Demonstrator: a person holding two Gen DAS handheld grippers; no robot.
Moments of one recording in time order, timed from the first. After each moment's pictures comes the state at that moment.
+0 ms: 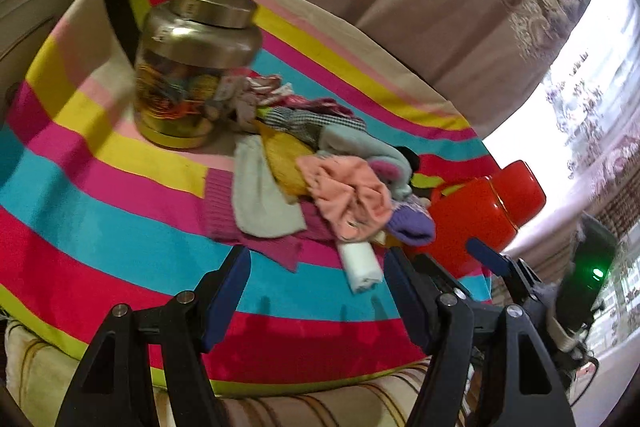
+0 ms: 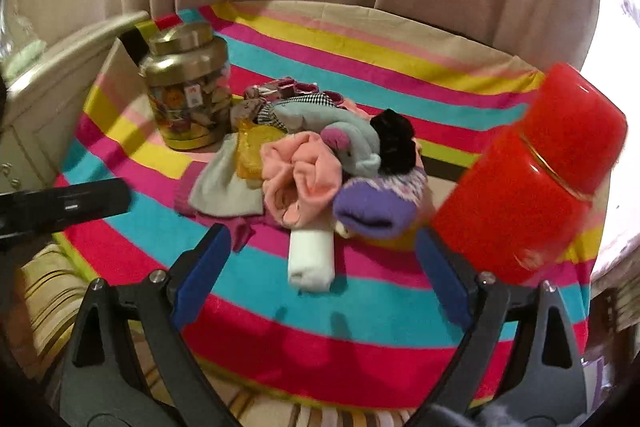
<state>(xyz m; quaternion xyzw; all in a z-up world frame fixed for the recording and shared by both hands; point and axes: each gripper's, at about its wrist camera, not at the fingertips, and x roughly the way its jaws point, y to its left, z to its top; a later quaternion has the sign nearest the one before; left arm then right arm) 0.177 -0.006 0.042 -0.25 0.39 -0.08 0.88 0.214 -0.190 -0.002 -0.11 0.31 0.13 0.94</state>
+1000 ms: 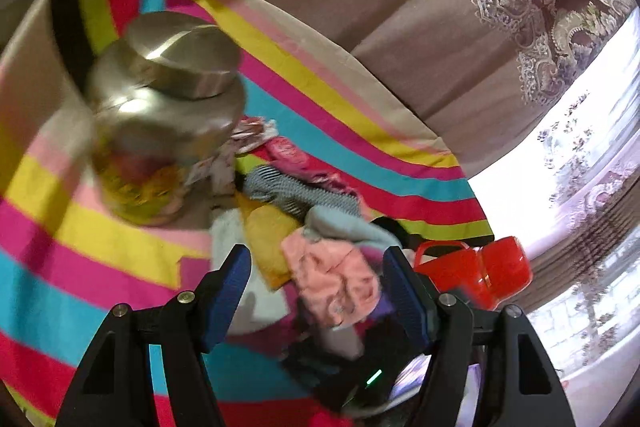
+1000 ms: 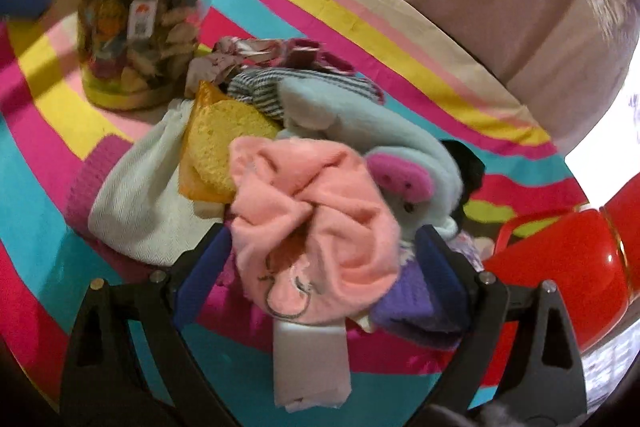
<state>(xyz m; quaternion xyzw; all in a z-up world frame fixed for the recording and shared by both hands) 0.276 0.025 0.066 -0.30 0.38 -0.13 0.86 0.288 -0.106 -0.071 -0.28 0.29 0.06 0.91</state>
